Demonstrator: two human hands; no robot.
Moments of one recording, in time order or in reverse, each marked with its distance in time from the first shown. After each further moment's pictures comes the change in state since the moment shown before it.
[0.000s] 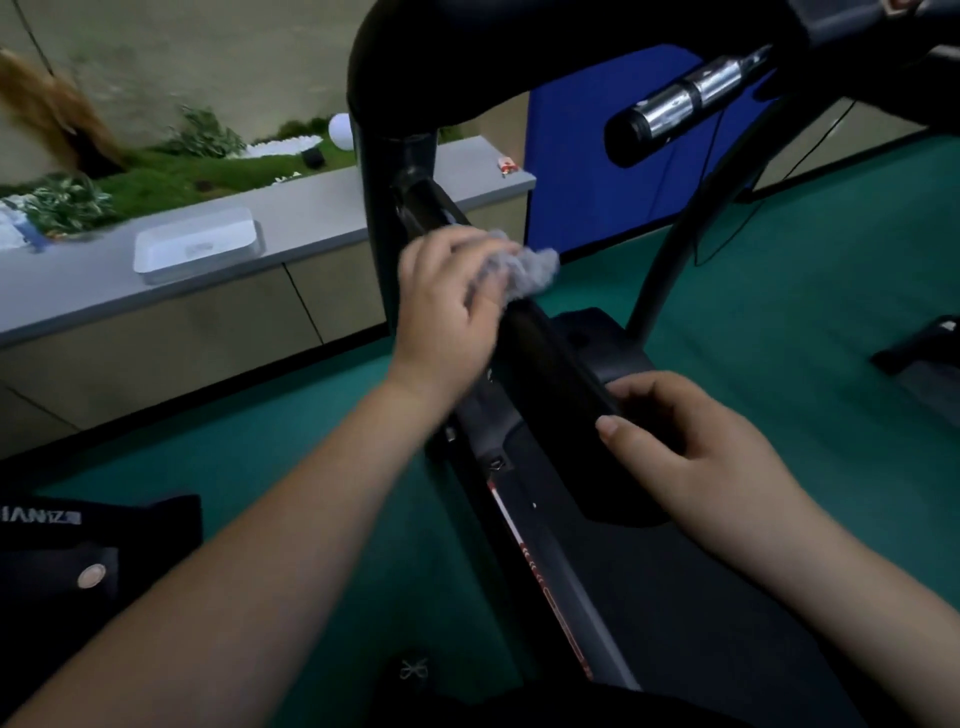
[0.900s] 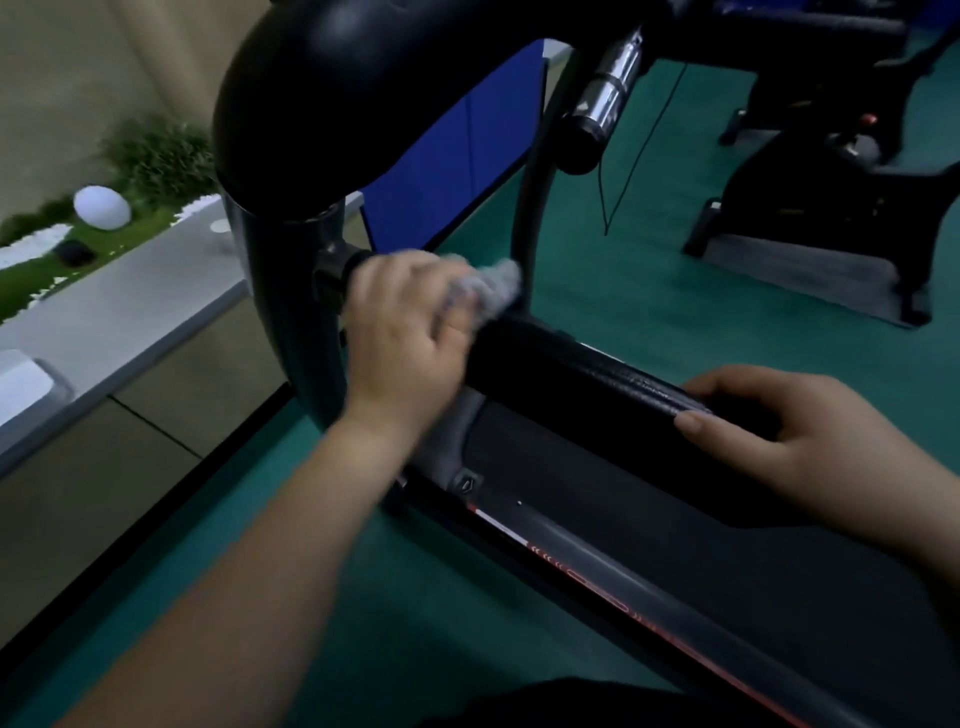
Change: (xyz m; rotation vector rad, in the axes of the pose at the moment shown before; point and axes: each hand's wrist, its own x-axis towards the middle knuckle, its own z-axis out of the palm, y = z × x) left_hand 0.074 -0.083 0.004 -0.098 -0.214 0.407; right_hand 0.008 -0.046 0.034 -0.241 0.265 0.366
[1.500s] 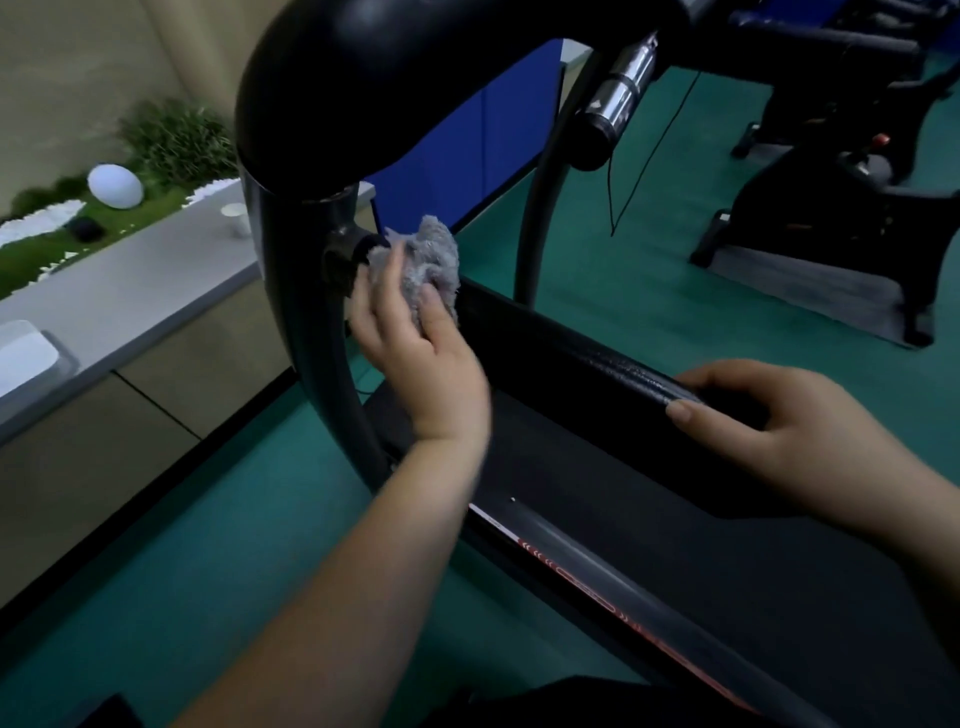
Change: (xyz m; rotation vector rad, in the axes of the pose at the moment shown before) left_hand -0.024 0.047 0.032 -0.516 0.492 -0.647; right_hand 0.002 0.001 0.000 0.014 0.017 -0.027
